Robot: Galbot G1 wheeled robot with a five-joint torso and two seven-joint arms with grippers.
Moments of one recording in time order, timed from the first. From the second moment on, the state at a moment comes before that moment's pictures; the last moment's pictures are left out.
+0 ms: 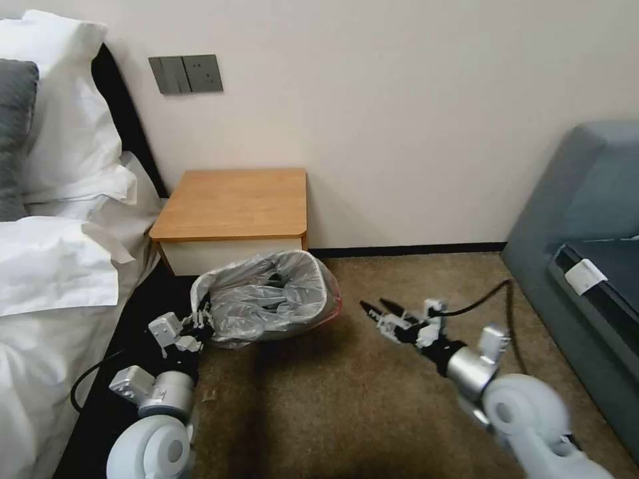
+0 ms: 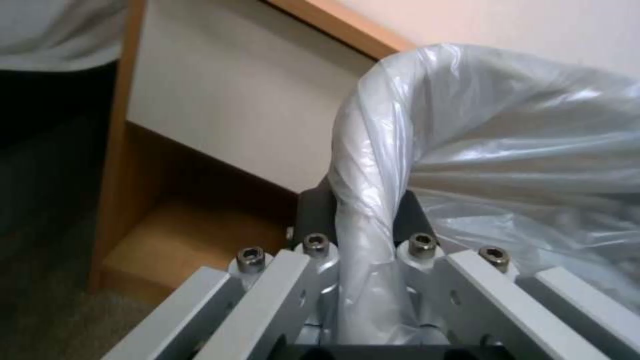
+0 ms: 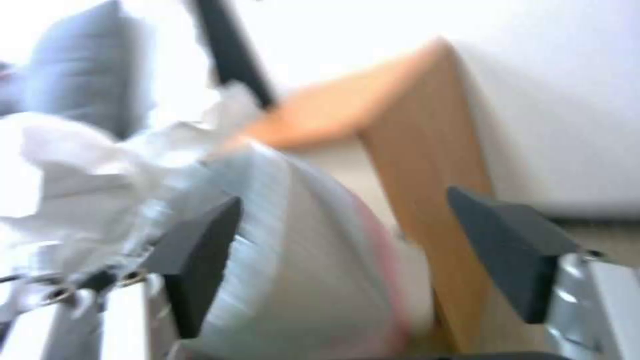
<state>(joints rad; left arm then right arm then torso) 1.60 -1.43 -0.62 -2.14 -0.62 0.13 -0.08 -1.43 1.12 0.54 2.21 0.76 -0.40 -0.35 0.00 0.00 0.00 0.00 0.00</state>
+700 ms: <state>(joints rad) 1.68 -1.42 -0.51 -2.17 -0.32 0.03 -0.01 -0.96 0.89 -0.06 2.18 0.18 -0.34 -0.52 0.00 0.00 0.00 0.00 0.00</state>
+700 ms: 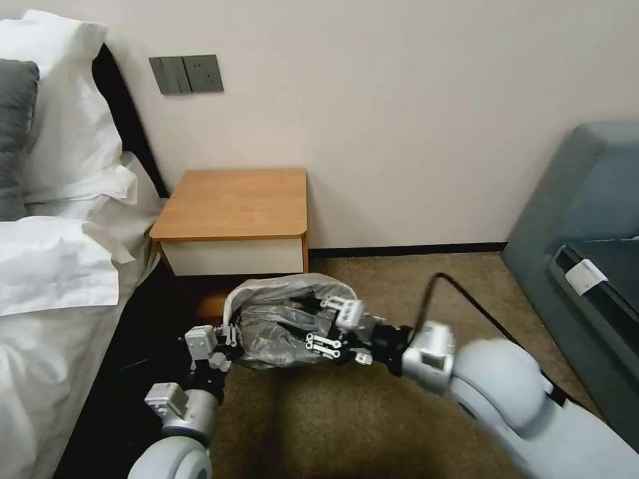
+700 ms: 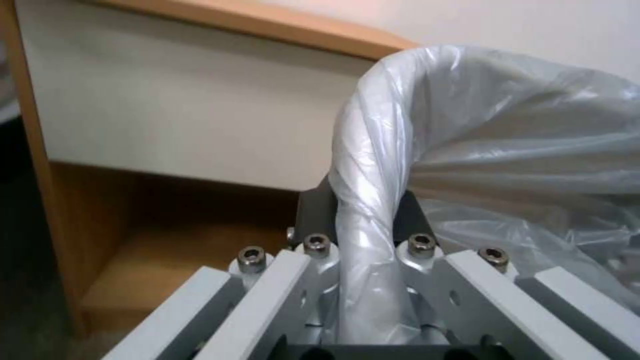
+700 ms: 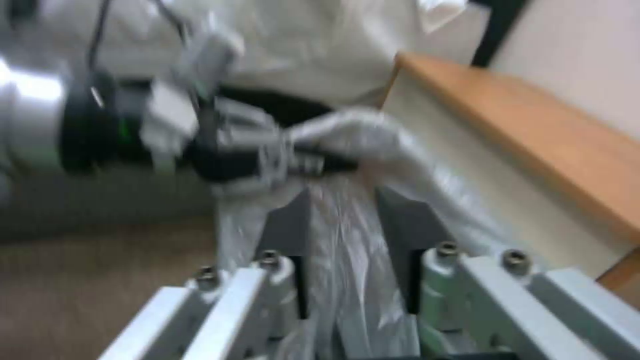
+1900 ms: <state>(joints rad) 1.68 -1.42 -0.46 -2.18 -0.26 0.01 0.02 -0.64 1.06 -0.43 1.82 -0.01 -0.47 -0.40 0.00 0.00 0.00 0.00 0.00</state>
